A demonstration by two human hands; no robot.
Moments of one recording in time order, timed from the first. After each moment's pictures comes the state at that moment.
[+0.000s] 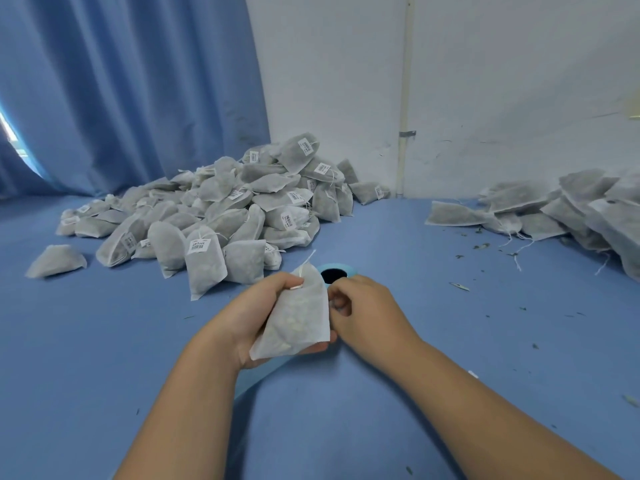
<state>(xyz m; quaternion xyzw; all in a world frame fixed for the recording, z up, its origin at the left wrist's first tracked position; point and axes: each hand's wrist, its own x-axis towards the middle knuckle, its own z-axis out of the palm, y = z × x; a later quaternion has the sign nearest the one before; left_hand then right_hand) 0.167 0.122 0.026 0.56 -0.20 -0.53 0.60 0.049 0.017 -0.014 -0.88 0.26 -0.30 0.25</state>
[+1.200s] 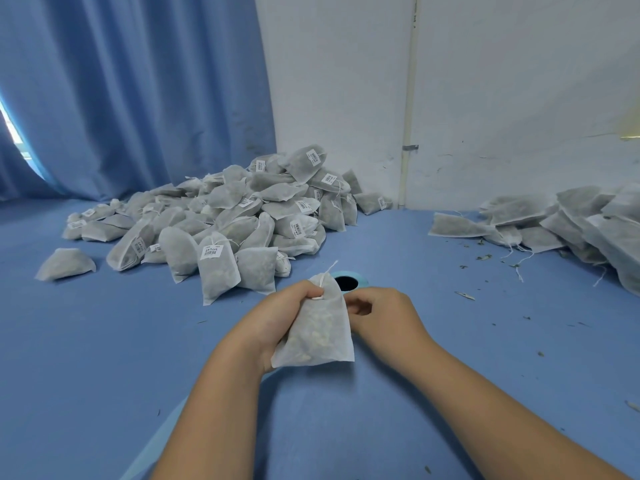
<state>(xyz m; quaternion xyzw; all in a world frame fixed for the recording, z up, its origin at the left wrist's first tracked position) 0.171 0.121 0.022 0.58 -0.19 -0.52 0.59 0.043 0.027 -0.005 -0.81 0.31 -0.31 0.38</state>
